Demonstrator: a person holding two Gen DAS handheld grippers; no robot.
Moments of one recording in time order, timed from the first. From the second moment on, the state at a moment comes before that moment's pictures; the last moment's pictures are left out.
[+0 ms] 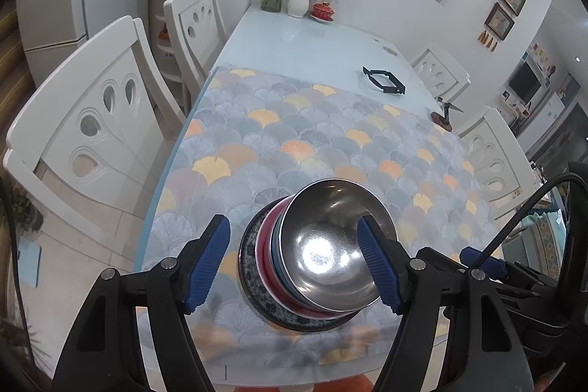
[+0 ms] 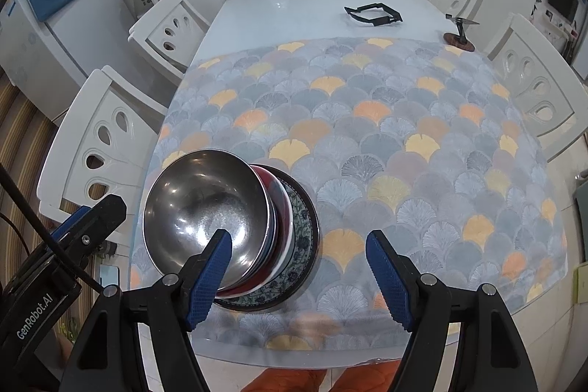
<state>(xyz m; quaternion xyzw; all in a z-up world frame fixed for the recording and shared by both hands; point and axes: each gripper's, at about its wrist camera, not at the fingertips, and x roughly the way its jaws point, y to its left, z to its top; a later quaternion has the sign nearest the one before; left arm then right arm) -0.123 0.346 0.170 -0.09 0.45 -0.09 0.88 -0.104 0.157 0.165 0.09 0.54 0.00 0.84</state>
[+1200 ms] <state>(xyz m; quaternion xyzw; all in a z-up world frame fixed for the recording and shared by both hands) -0.119 0.344 0.166 -0.09 0.45 -0.09 0.88 -0.101 0.158 0.162 0.09 0.55 0.01 0.83</state>
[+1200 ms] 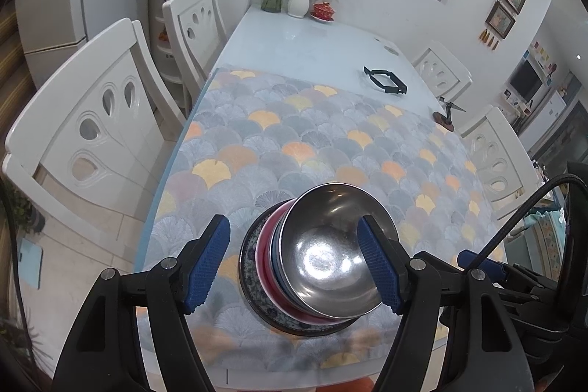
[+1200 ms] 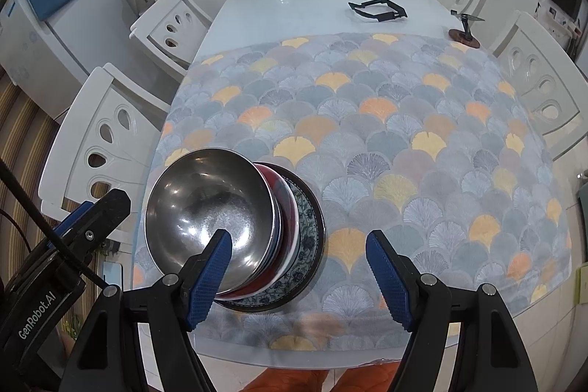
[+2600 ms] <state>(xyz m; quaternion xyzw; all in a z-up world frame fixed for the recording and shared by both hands) -0.117 0.336 0.167 -0.07 0.45 -0.10 0.89 -0.099 0.155 0.161 0.10 0.55 0.00 0.83</state>
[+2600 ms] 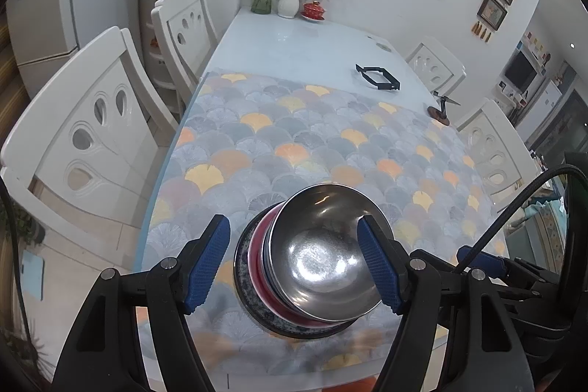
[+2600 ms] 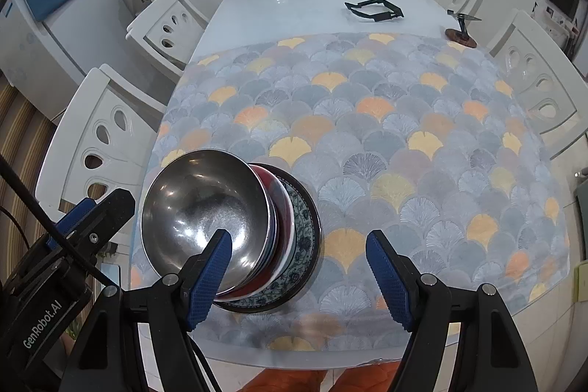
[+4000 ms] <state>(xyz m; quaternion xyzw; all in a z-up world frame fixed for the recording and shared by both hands) -0.115 0.351 0.185 -0.04 0.40 -0.02 0.92 -0.098 0.156 0.162 0.09 0.55 0.00 0.83</state>
